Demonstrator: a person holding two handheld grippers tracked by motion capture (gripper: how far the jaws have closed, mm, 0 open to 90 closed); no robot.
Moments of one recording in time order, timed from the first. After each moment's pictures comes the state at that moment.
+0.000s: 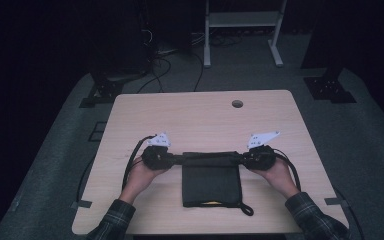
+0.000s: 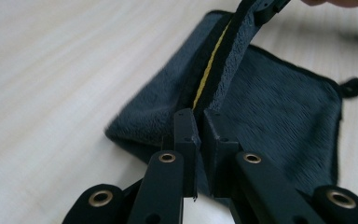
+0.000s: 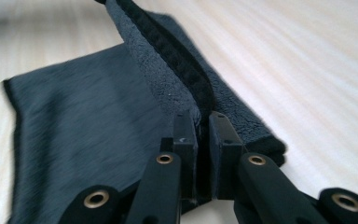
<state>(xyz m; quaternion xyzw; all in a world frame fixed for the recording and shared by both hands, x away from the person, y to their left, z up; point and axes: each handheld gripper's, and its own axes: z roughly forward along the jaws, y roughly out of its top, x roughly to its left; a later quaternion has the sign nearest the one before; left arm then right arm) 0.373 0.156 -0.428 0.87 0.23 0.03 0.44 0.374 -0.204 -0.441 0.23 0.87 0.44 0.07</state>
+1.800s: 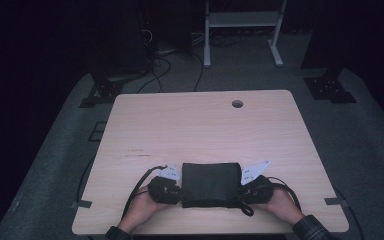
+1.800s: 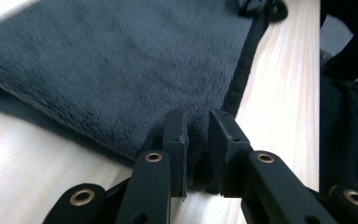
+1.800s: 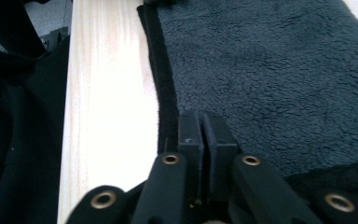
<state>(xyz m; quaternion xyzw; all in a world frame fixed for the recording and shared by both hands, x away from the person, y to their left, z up) 0.302 0.134 -0.461 0.90 0.20 -0.04 0.38 0.298 -0.182 -0.464 0.15 0.91 0.39 -0.02</state>
